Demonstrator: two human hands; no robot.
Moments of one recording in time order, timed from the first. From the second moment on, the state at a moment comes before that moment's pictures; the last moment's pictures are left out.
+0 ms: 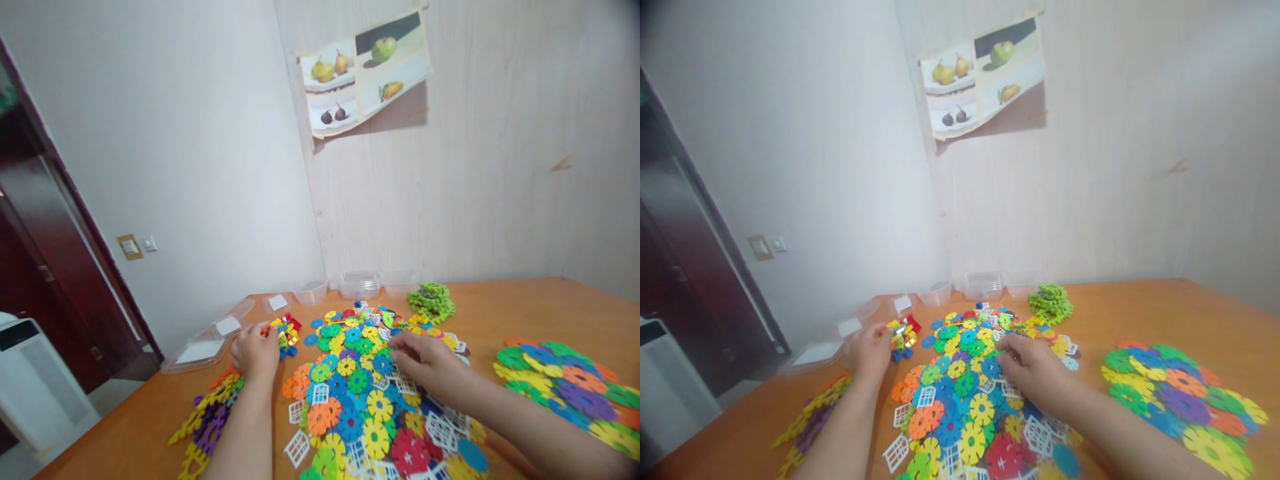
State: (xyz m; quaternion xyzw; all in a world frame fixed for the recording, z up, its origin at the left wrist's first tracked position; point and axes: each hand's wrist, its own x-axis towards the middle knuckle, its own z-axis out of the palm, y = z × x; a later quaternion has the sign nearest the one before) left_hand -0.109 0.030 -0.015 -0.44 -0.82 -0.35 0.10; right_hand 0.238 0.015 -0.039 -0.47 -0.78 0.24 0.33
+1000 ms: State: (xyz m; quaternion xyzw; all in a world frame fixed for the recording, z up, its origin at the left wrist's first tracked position) left_hand -0.094 0.038 -0.021 -0.46 -0.81 -0.33 0.14; right_hand 0.294 0.057 -0.042 -0.64 -0.68 0.17 0.33
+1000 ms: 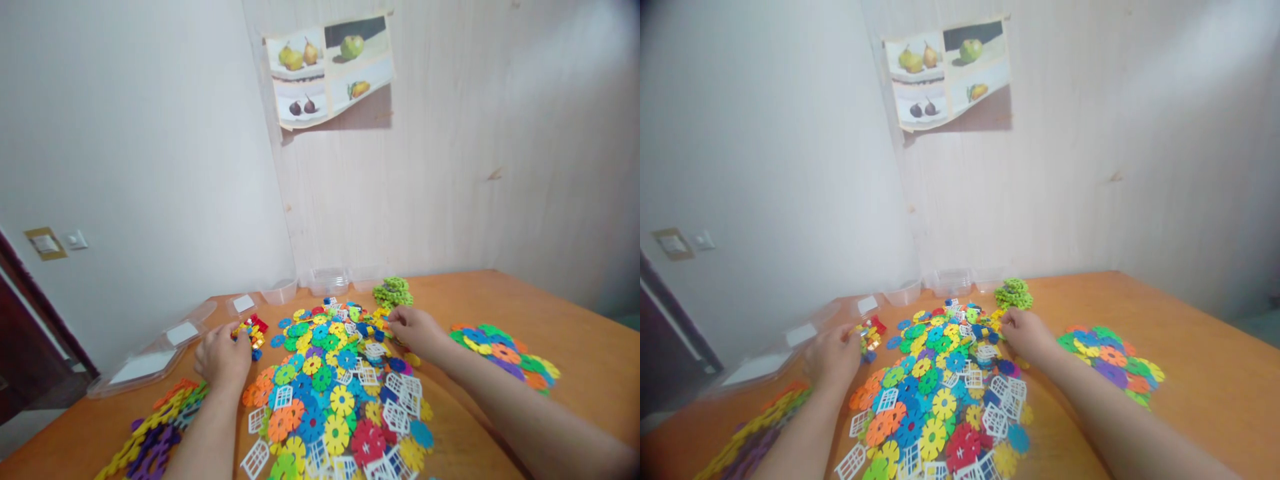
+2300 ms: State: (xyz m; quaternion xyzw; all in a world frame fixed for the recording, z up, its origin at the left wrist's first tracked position) left_hand -0.006 0.007 -0.011 -0.73 -0.53 -0.43 -0.06; right_hand 0.218 0.007 -0.031 -0.45 -0.62 0.51 0.38
